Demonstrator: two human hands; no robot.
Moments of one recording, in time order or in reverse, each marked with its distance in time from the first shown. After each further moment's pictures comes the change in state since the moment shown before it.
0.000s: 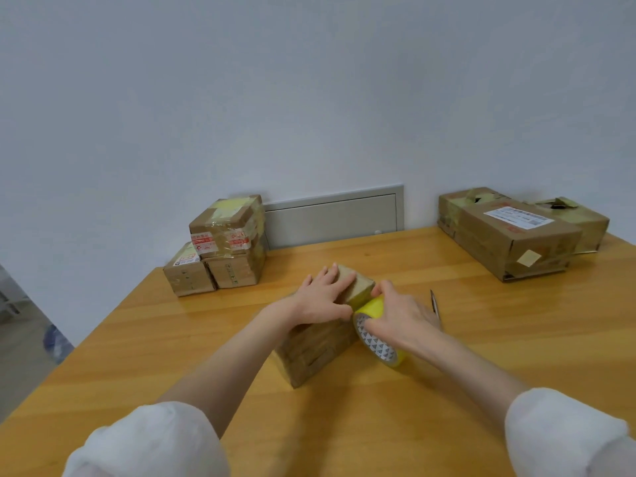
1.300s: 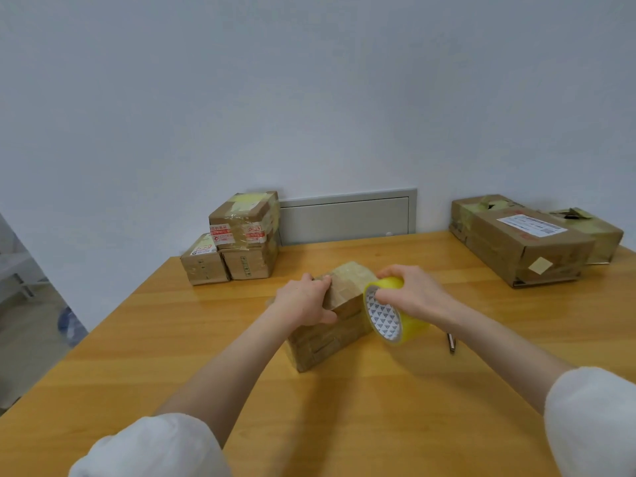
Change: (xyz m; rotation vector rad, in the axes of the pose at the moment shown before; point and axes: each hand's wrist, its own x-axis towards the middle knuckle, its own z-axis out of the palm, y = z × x) left_hand -0.029 -0.019 0.002 0.192 0.084 -0.257; right_hand -0.003 -0.012 -0.042 0.320 -0.094 -0.148
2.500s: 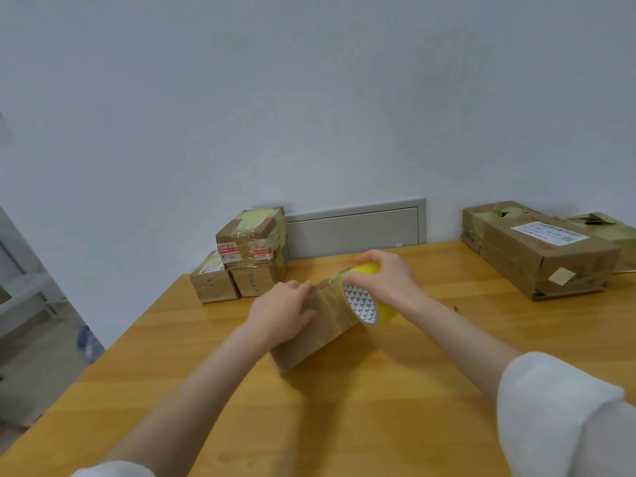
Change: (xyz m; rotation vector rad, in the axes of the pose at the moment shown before) left_hand -0.016 -0.040 -0.011 -0.028 0.249 -0.013; right_hand 0.050 -0.032 0.019 0.217 0.185 -0.078
